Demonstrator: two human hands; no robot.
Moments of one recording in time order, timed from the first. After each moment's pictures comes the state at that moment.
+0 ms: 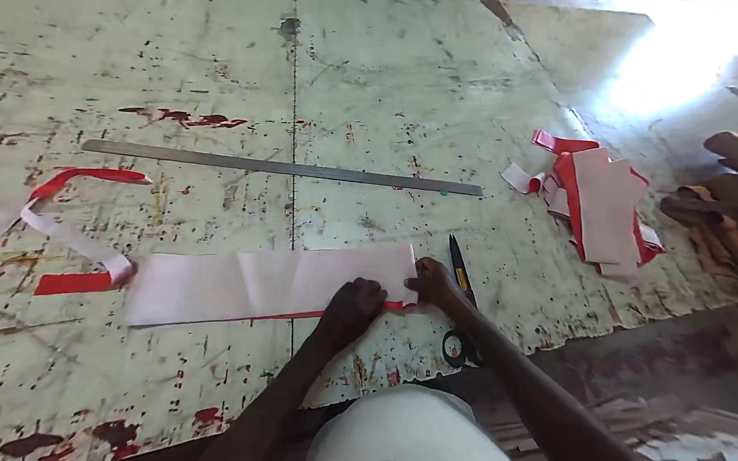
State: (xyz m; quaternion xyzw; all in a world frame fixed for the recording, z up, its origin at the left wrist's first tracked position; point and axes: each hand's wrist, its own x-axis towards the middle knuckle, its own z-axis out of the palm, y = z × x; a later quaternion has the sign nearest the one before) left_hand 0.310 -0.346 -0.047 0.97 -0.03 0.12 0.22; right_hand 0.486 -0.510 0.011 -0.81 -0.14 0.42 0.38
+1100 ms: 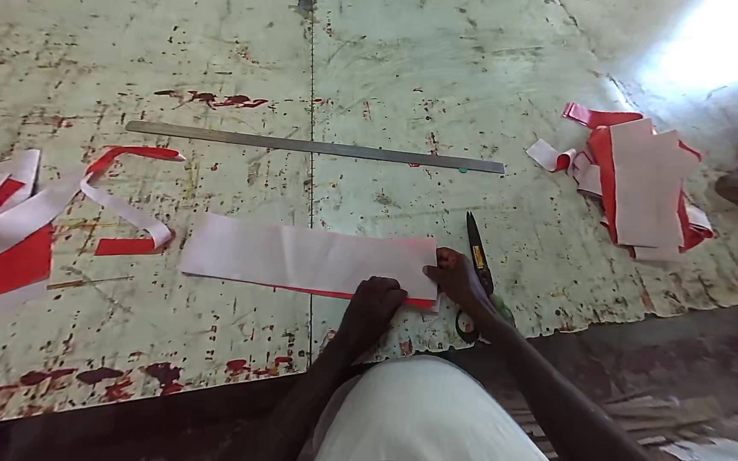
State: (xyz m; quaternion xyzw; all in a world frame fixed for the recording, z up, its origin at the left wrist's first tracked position) left_hand 0.269 -0.395 -0.046 0.94 0.03 0.21 0.26; right_hand 0.459 -0.533 0.011 -0.80 -0.18 0.36 0.44
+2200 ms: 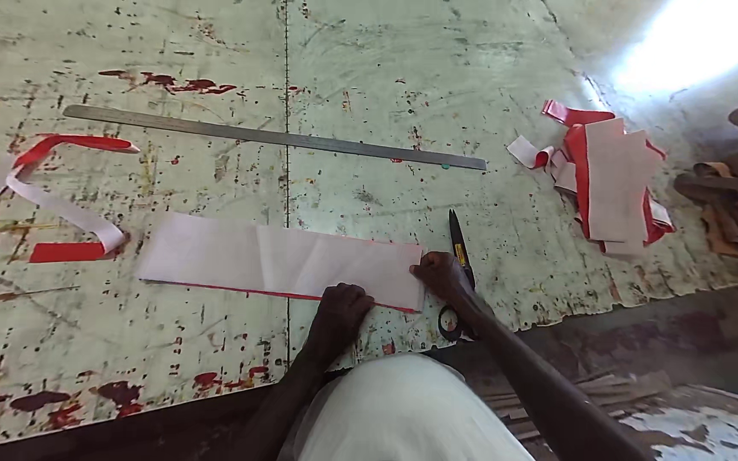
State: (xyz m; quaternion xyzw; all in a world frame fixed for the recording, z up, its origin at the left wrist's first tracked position) left_hand 0.248 -0.383 -0.061 0.95 0.07 0.19 0.24; right_hand 0.475 -0.541 0.003 -0.88 -0.21 0.34 0.25
